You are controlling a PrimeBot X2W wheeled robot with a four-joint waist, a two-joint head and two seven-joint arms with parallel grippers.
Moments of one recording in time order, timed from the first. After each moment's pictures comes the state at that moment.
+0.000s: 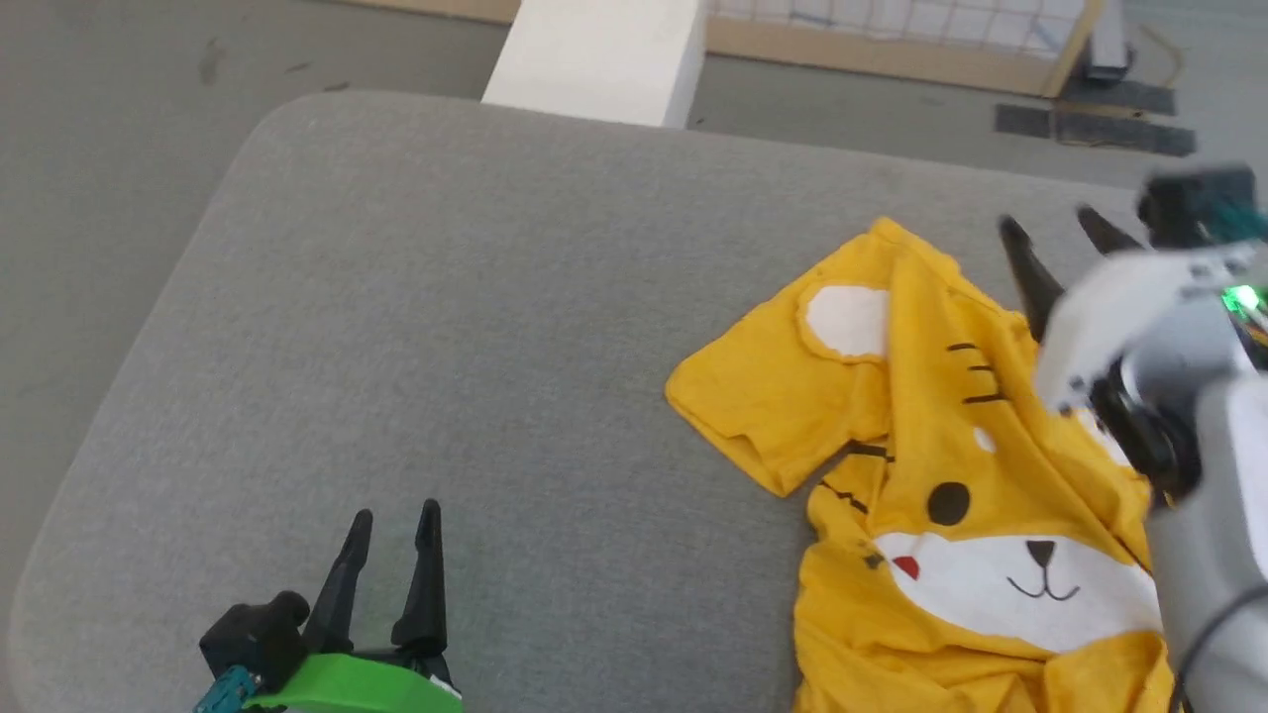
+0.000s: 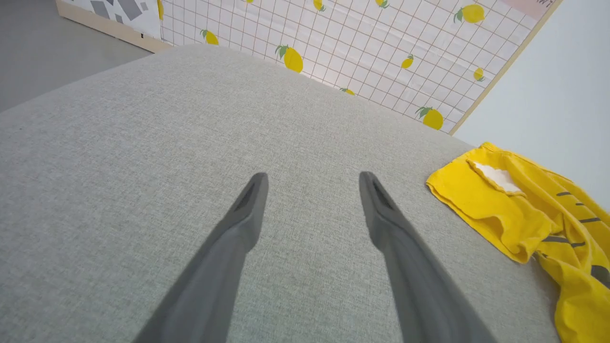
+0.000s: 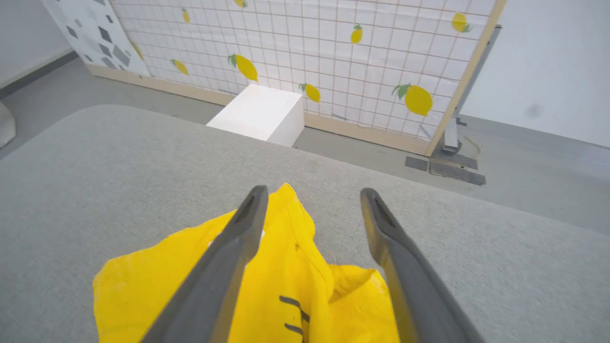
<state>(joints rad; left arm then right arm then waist) 0.07 0.07 -0.07 0.09 -0.42 -0.12 -0.26 -0.53 -0.20 -0.01 0.28 0.21 0.13 0.38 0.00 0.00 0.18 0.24</state>
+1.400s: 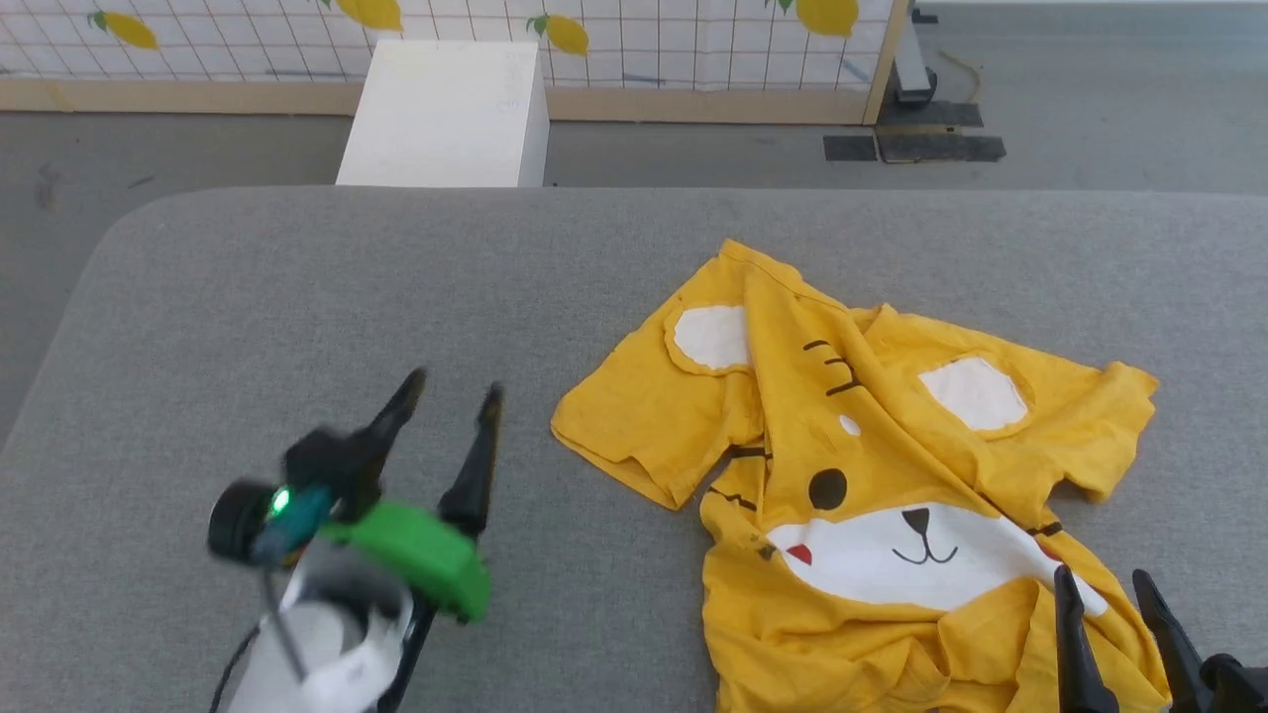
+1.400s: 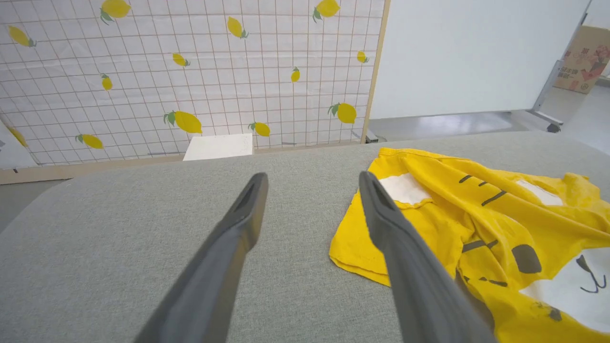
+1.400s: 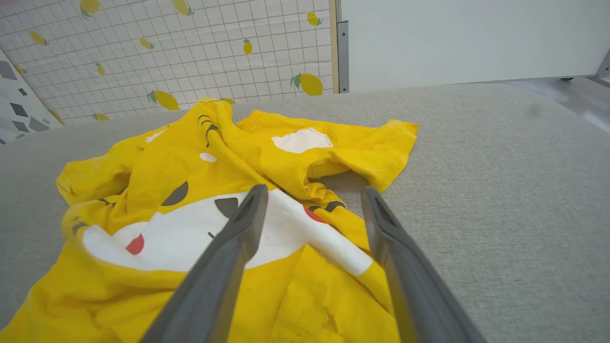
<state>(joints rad) -0.12 0.16 -0.17 -0.01 -0.23 -0.12 -0.03 0.26 -0.05 -0.14 0.01 0.17 0.13 -0.22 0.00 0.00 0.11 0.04</state>
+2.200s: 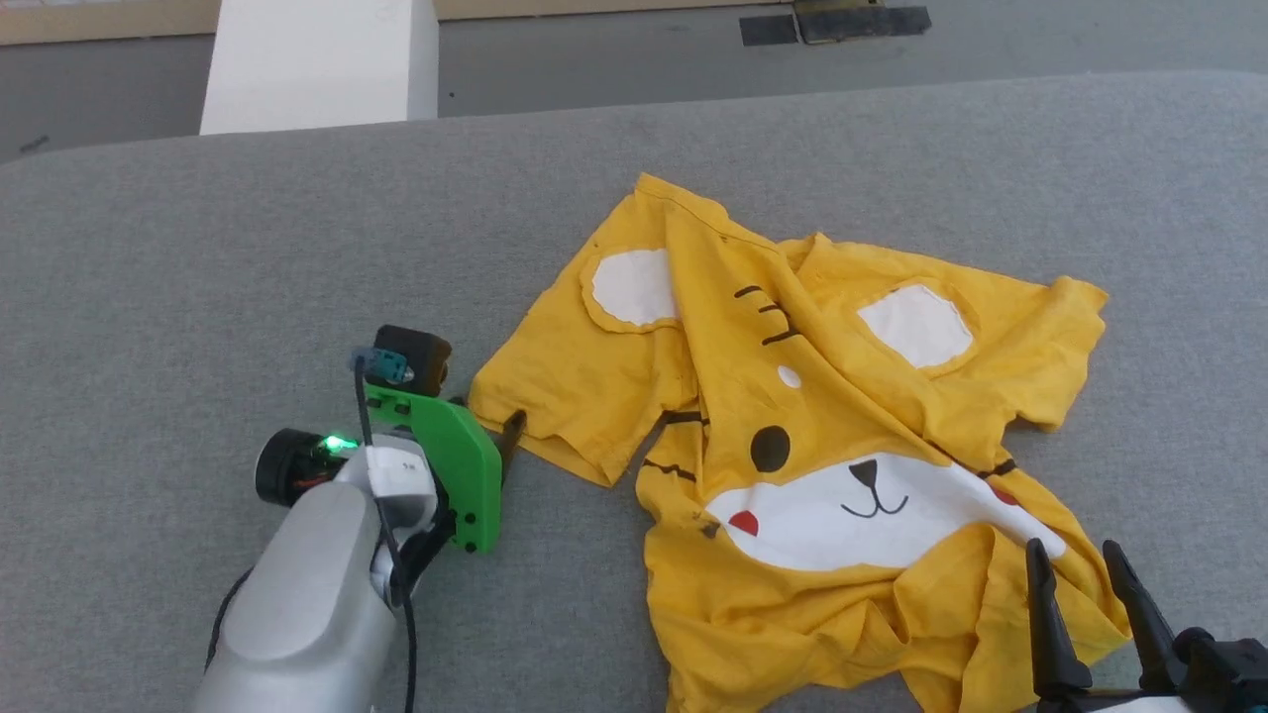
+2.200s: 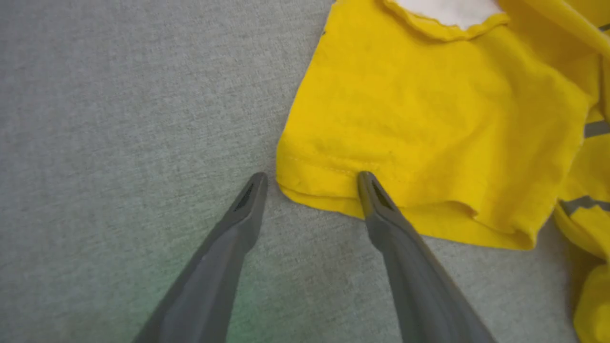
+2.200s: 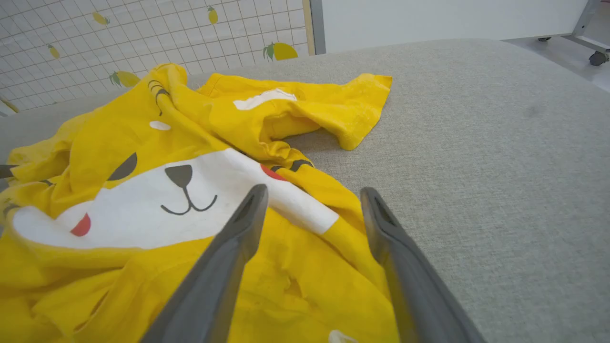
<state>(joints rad) -0.47 0.20 -0.31 0.48 -0.37 -0.12 0.38 0.20 -0.05 -0.10 0.04 0.18 0.13 -0.25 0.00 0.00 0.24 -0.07</state>
